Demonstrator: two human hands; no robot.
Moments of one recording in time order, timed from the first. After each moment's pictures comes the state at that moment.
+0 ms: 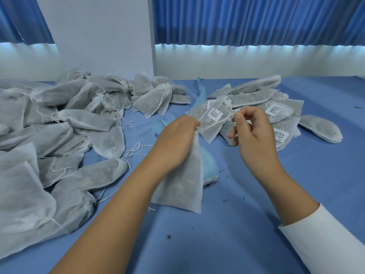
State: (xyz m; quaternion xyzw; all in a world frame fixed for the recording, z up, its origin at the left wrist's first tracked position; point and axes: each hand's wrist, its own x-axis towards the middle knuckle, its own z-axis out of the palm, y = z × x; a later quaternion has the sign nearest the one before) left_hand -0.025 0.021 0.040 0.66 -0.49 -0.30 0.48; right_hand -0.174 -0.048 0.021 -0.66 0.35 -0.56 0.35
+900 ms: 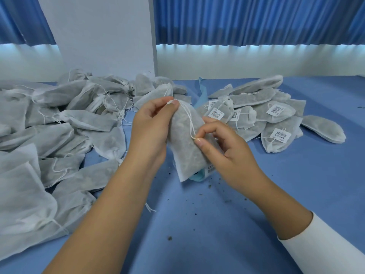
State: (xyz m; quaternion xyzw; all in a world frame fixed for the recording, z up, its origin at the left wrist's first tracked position) left_hand -0.010 0.023 0.053 0.51 -0.29 -0.33 0.74; right_hand -0.159 -0.014 0.013 -0.80 0.21 -0.43 0.36
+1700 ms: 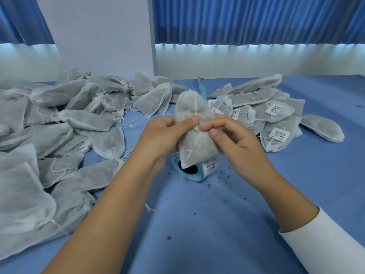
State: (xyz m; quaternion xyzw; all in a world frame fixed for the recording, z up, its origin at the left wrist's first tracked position) left_hand -0.010 0.022 0.041 0.58 -0.36 -0.41 0.60; right_hand -0.169 -0.029 0.019 -0.75 0.22 -0.45 0.43
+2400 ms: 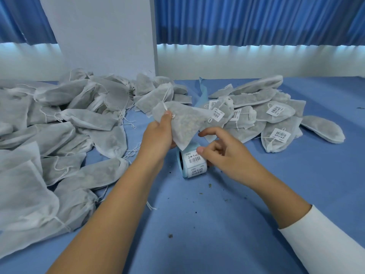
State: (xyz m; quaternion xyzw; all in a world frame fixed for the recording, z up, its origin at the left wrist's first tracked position) left_hand 0.003 0.004 0.022 0.62 -0.30 -0.34 0.64; right_hand -0.167 -0.036 0.003 -0.79 0.32 -0.30 0.44
